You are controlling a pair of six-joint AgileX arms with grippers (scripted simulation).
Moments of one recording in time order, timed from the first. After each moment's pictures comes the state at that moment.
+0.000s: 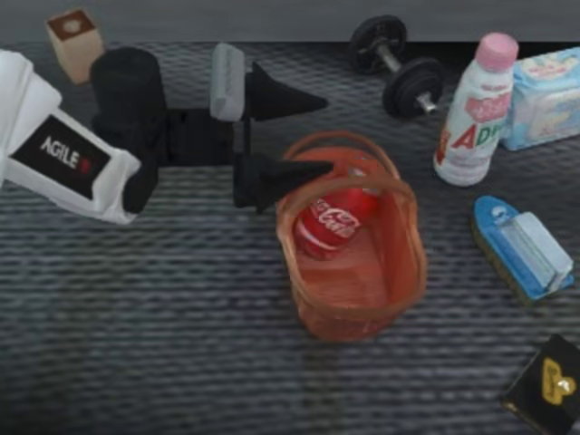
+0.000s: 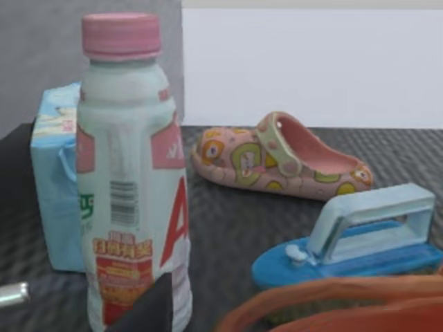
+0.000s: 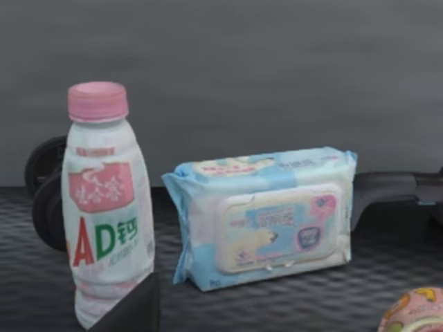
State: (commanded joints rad) left arm -0.31 2.29 1.18 1.06 1.26 0.04; right arm 0.00 0.00 0.00 0.00 0.00 0.00
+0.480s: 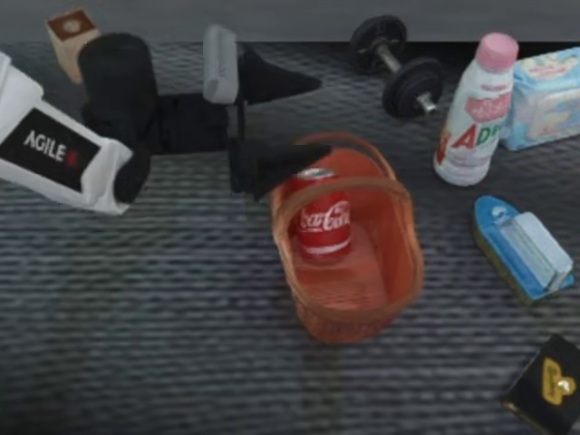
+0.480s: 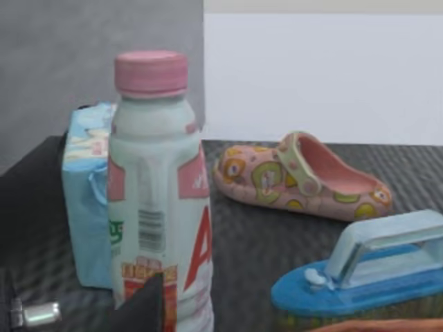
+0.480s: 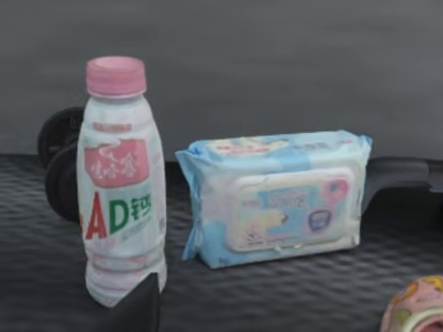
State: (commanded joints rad) left arm -0.30 2.23 1.17 1.04 1.23 0.02; right arm 0.03 0.06 0.06 -0.06 0.00 -0.04
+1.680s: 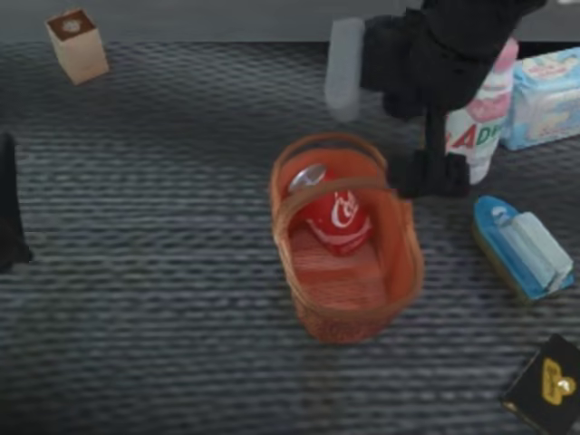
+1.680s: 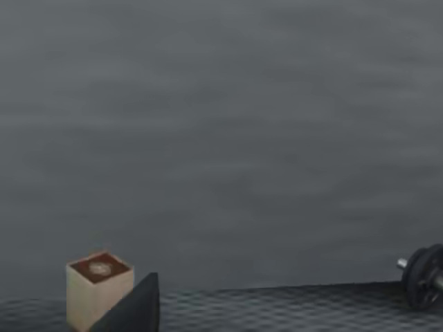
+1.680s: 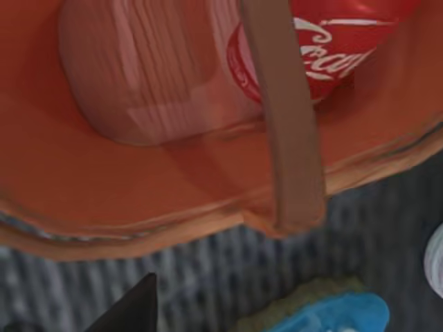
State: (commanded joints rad) left arm -0.01 0.37 0.27 0.19 0.20 -0.08; right arm 0.57 1.98 1.95 -1.34 0.00 -0.88
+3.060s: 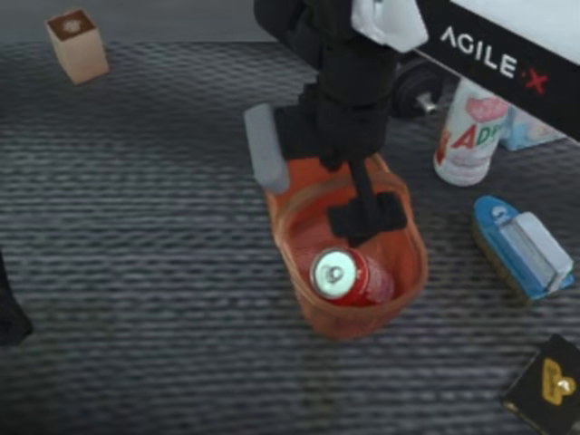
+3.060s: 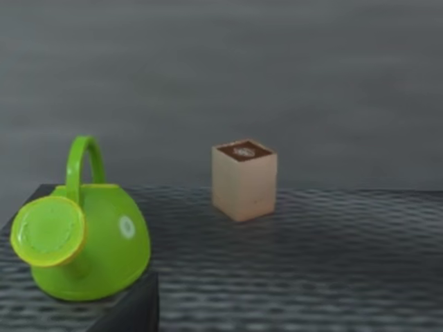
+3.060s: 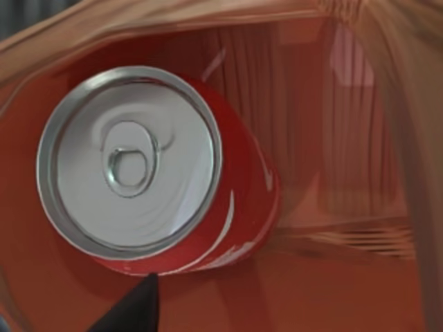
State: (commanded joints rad) left arm 0.02 0.00 0.00 0.00 0.00 0.00; right arm 0.67 2.29 2.20 -1.48 0.00 -1.05
